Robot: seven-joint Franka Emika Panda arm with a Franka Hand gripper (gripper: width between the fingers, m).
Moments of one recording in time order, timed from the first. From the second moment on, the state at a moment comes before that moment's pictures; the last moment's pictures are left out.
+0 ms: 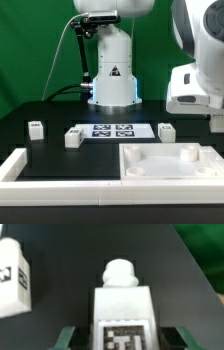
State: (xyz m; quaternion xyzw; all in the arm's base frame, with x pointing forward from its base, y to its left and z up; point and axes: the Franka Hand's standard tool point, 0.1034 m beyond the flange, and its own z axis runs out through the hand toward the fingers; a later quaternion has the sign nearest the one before) arm 0.472 0.196 0.066 -0.93 0.13 0.33 0.09
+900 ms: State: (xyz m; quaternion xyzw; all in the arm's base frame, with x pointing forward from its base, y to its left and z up) arm 0.526 0.114 0.106 -0.99 0.09 -0.04 0.07
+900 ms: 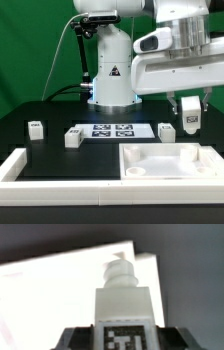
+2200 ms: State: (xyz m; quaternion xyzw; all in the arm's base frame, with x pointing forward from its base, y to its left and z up) arm 0.568 0.140 0.093 -0.97 -0.04 -0.24 0.05
